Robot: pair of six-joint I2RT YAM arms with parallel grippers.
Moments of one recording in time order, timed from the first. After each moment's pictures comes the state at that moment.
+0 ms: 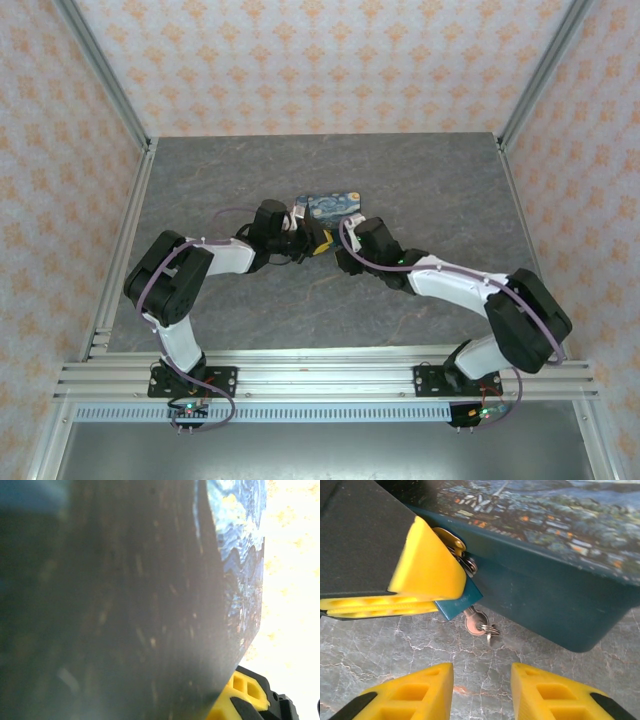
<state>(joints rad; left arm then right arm) -0.45 1.79 0.83 0.39 0.66 -1.23 0.72 1.45 0.76 -0.07 0.03 0.21</state>
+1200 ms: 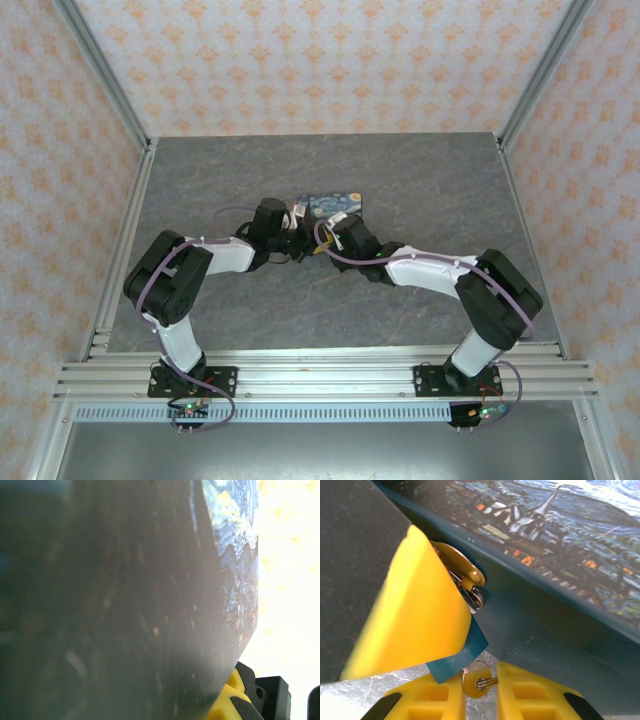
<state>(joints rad) -0.44 1.79 0.84 0.38 0.68 -1.22 0.76 1.63 0.89 -0.09 0.18 0.09</state>
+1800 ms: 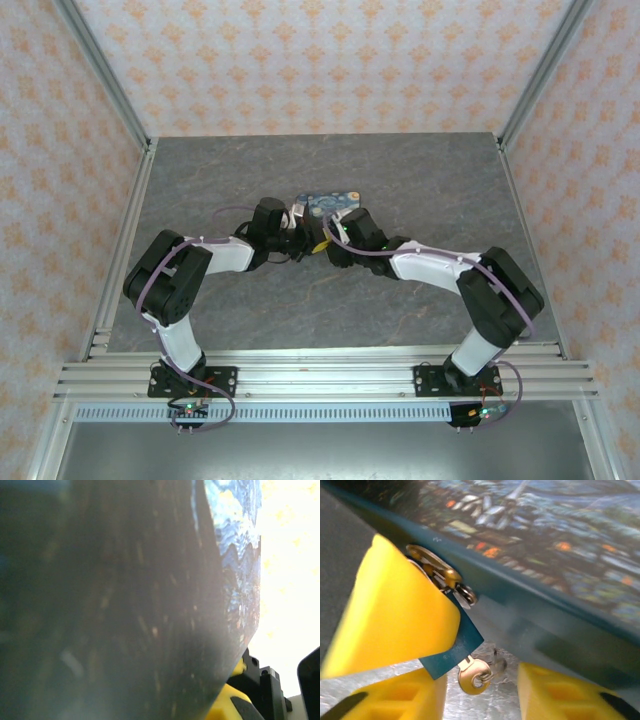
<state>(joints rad) -0.44 1.79 0.84 0.37 0.68 -1.21 0.70 1.61 0.89 -0.10 -0.02 0.21</state>
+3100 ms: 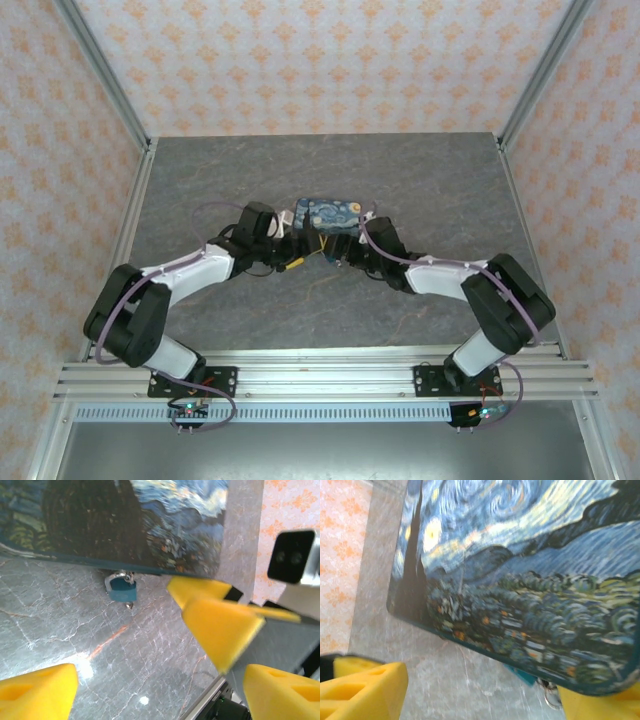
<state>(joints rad) -0.44 1.47 0.78 -0.08 0.55 -0.88 0.61 1.58 0.69 0.28 -0.21 0.85</state>
